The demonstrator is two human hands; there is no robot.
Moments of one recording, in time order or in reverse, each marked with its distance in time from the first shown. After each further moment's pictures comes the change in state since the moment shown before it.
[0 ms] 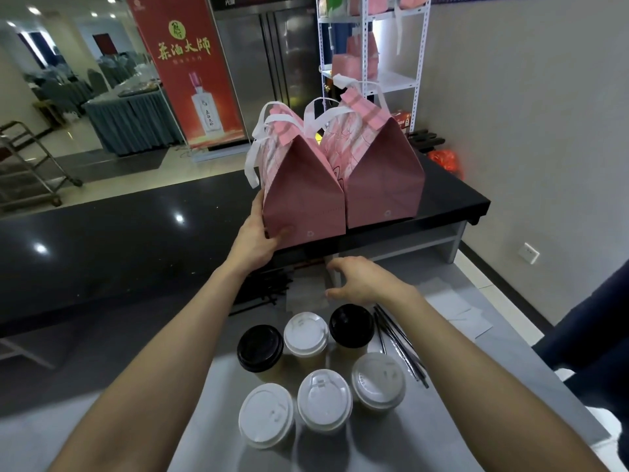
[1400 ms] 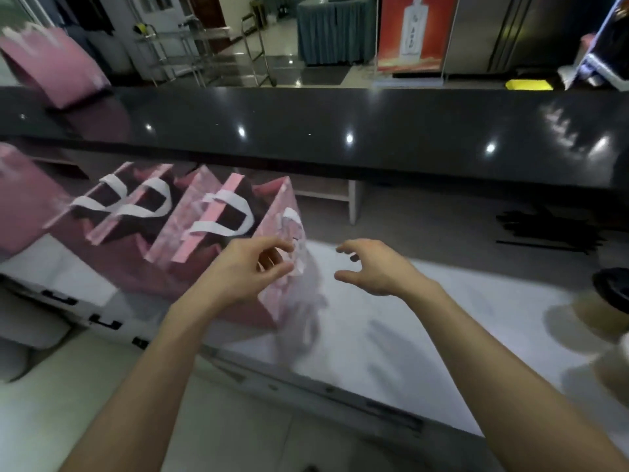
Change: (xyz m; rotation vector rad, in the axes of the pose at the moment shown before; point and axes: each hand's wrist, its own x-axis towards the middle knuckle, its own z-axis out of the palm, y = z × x) left_hand -0.500 -0.222 -0.451 0.293 0.055 -0.381; right_hand -0.011 -0.556 0.276 0.024 -0.254 -0.396
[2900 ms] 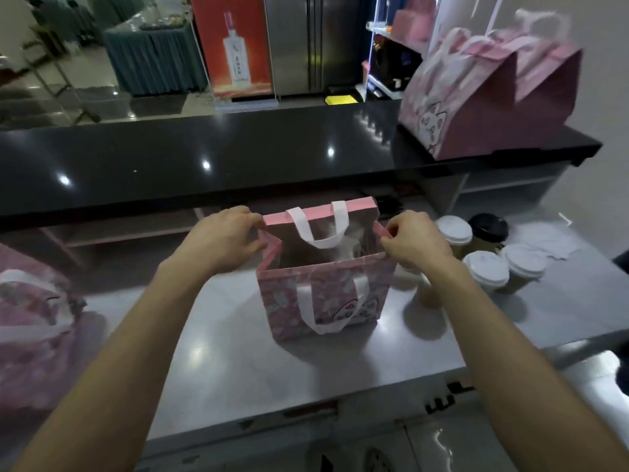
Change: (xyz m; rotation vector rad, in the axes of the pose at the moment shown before) left_hand 0.126 0.167 0.084 0.491 -0.109 0.405; right_hand -0.190 0.155 -0.114 -0.041 0.557 0.741
